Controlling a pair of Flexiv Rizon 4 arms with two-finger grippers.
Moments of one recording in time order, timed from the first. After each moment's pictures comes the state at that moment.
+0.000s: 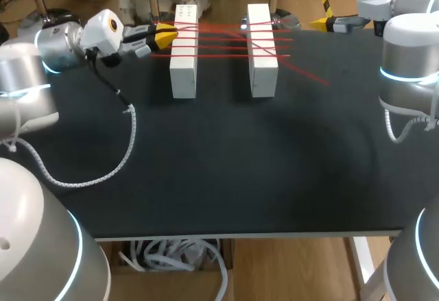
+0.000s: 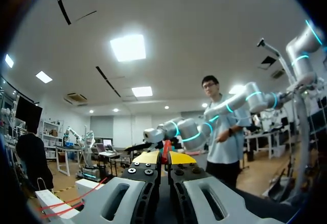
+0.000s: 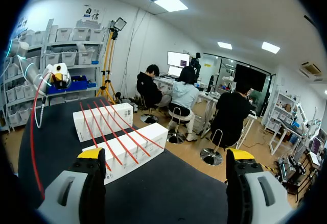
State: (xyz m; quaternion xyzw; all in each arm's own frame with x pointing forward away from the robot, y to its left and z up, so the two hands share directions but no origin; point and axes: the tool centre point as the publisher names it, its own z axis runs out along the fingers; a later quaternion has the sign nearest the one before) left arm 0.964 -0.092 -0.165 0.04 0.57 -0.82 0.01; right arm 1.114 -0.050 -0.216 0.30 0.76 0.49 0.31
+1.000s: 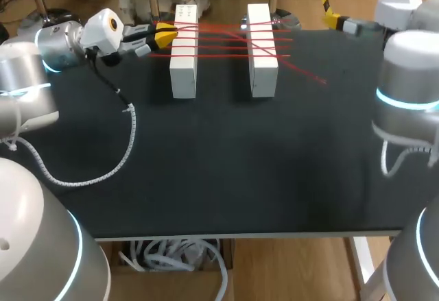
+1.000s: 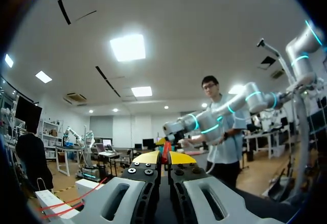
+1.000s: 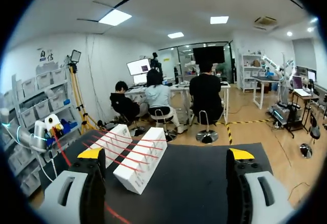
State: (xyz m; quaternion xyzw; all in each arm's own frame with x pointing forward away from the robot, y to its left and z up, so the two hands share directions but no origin) left arm 0.965 -0.093 -0.165 0.04 0.57 -0.82 0.00; right arm 1.012 -0.069 -0.180 0.51 0.63 0.51 0.29
